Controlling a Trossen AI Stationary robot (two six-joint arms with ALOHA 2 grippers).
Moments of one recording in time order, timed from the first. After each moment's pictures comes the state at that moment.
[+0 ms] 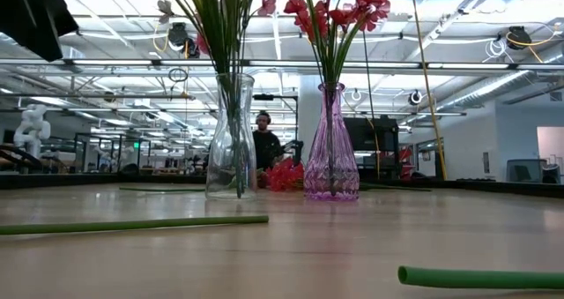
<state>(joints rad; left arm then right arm) -0.77 1.29 0.87 -0.62 -0.40 -0.95 0.32 1.77 1.19 0.69 0.41 -0.50</state>
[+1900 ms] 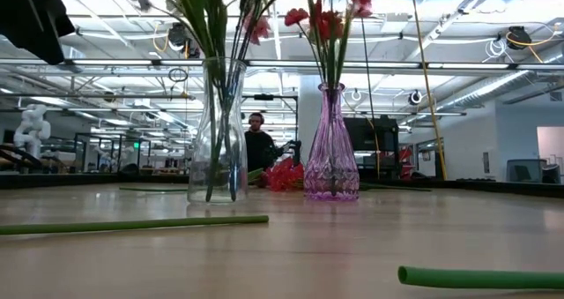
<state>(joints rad) -0.77 1.29 0.87 -0.64 -0.43 -1.02 0.38 1.73 1.19 0.42 0.60 -0.31</state>
